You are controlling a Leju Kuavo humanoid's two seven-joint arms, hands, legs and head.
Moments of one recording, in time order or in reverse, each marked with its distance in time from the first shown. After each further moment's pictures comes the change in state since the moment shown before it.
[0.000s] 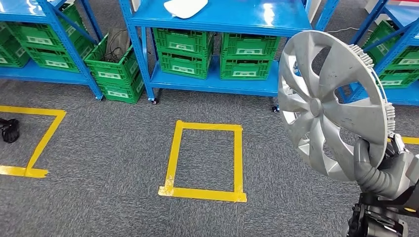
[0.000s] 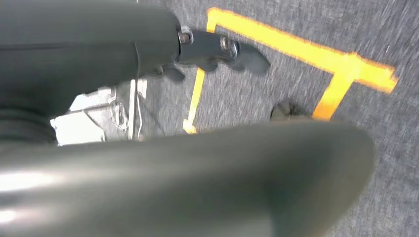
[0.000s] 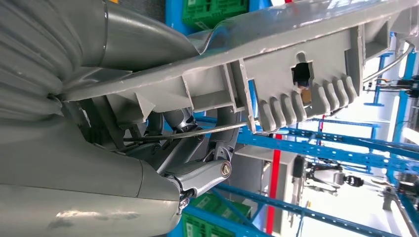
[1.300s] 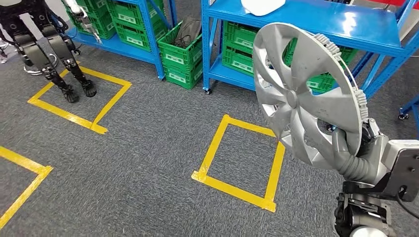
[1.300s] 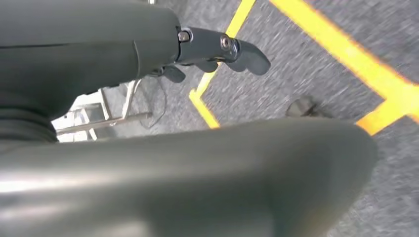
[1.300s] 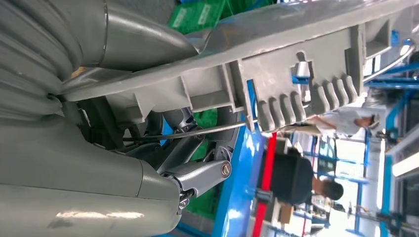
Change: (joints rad) left arm 0.001 -0.004 0.001 0.000 0.006 -0.001 0.018; right arm -0.138 0.035 0.126 0.047 0.025 0.081 0.026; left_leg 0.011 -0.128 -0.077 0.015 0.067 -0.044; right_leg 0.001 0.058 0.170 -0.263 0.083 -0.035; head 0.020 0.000
